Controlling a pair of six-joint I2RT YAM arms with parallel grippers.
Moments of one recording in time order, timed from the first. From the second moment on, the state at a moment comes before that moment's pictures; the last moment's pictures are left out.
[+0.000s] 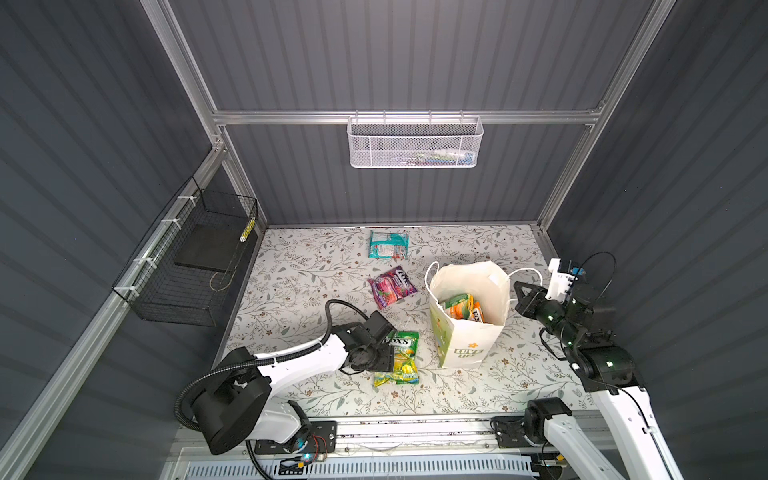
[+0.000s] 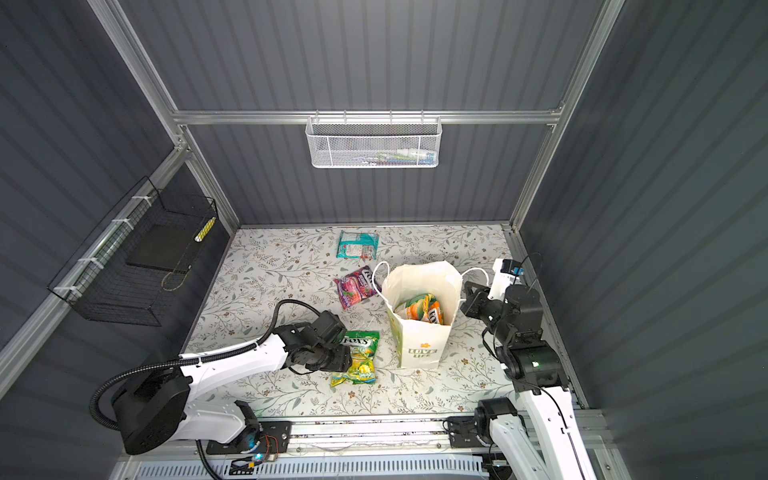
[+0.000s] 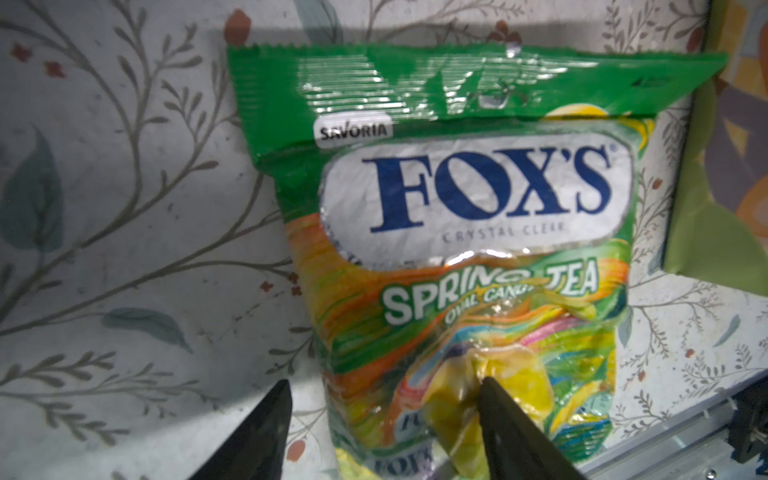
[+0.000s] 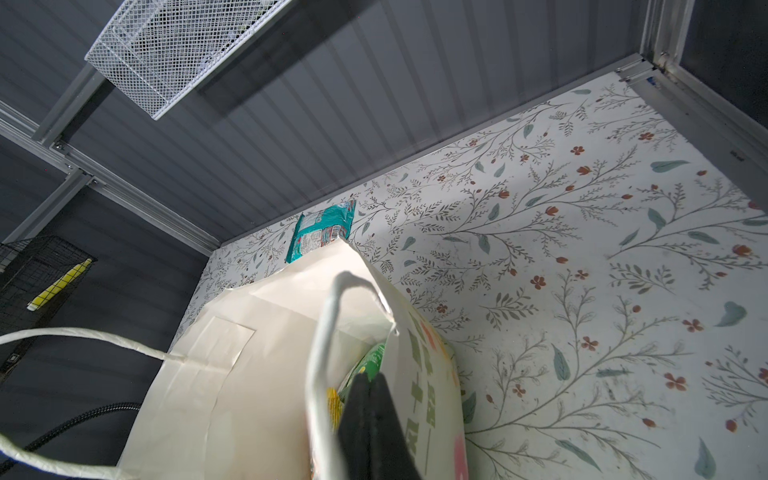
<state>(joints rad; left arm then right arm) -0.87 1.38 0.70 -0.53 0.10 -0.72 0.11 0.65 0.82 -0.52 -0.18 0.50</state>
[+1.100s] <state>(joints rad) -0.86 1.01 0.59 -0.46 0.06 -0.84 0.11 0.66 0.80 -0.50 -0.25 0.51</state>
